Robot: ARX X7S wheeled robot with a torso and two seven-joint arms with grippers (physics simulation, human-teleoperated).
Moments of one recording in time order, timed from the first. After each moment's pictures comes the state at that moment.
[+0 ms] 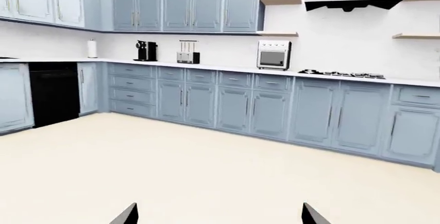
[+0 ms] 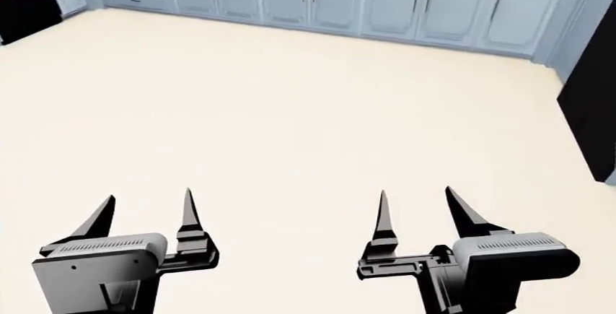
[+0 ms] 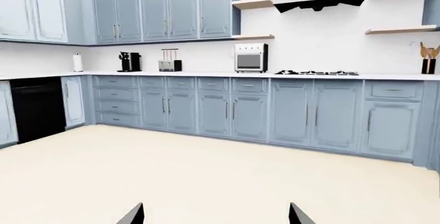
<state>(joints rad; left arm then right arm) 0.10 -0.35 0.09 0.72 -0.37 -0.39 -0.42 -0.04 0.33 -0.24 -0.67 0.31 0.35 0.34</state>
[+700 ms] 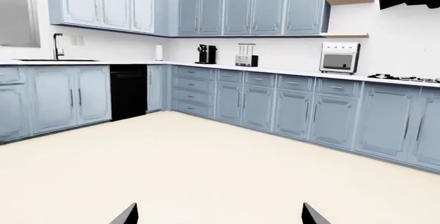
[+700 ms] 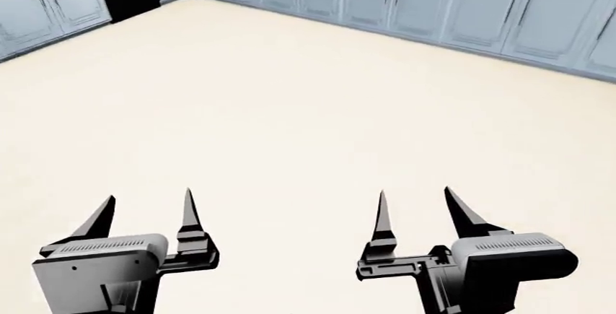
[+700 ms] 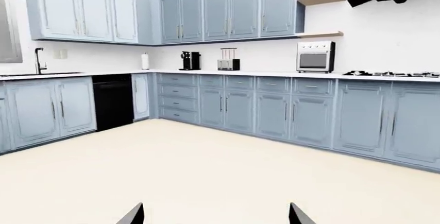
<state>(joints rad) 0.10 -0.36 0.10 0.72 -0.38 -0.38 -0.43 -0.04 0.34 -0.25 -0.67 0.31 0.34 0.35</state>
